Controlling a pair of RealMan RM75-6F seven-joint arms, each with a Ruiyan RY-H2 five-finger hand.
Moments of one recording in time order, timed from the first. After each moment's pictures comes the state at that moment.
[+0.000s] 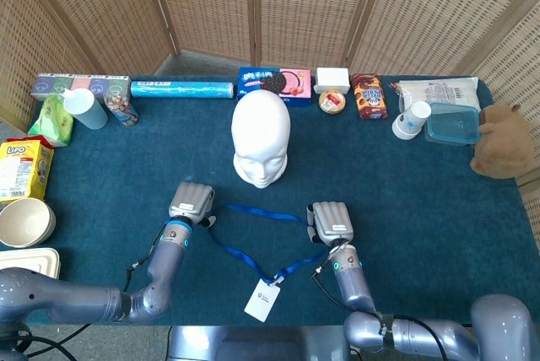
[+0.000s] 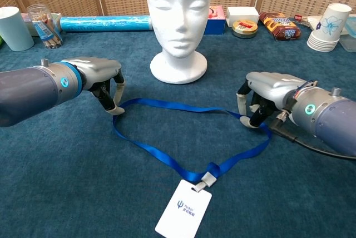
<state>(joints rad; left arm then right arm) -0.97 -1.71 -0.17 -1.55 0.38 1.14 0.91 0.72 -1.78 0.22 -1.60 -0.63 1.20 -0.76</state>
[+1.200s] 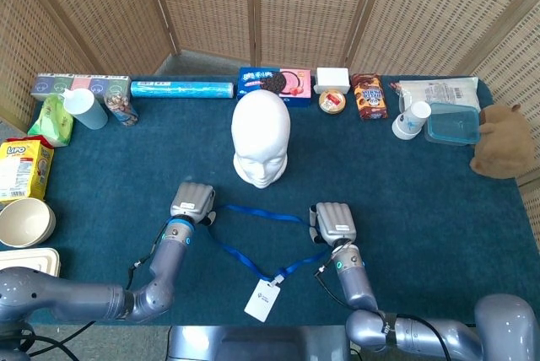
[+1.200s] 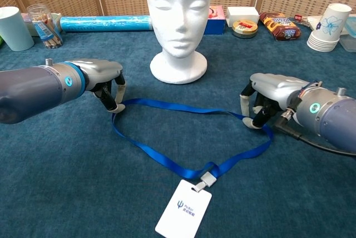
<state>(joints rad) -0.98 -1.72 -0.19 -1.53 0.33 1.12 0.93 0.72 -1.76 0.22 -1.60 -0.60 1.19 -0.73</state>
